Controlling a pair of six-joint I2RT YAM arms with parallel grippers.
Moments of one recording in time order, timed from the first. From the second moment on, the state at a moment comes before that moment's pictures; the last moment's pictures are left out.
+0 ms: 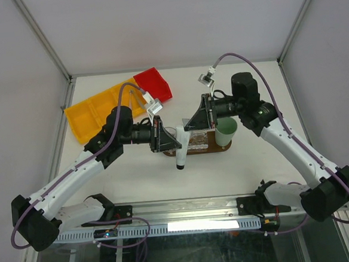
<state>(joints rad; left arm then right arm) -0.69 1.07 0.91 -0.11 0.77 -0.48 0.51 1.20 1.16 -0.30 -1.05 0.51</state>
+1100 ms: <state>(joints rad) -0.61 1.10 1.24 -0.29 0.24 -0.44 0.52 0.75 1.00 -0.50 -0.64 0.02</state>
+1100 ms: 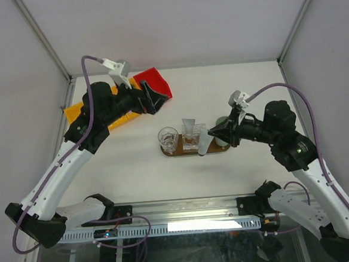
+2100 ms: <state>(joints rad) -0.25 1.03 1.16 -0.14 0.01 -0.38 0.41 0.97 1.00 -0.31 -0.62 -0.16</state>
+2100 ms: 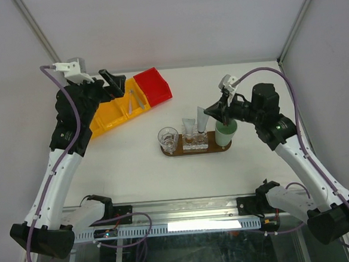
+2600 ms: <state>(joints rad) -0.24 1.02 1.16 -0.13 -0.02 -0.36 0.36 0.99 0.96 -0.20 -0.70 -0.19</state>
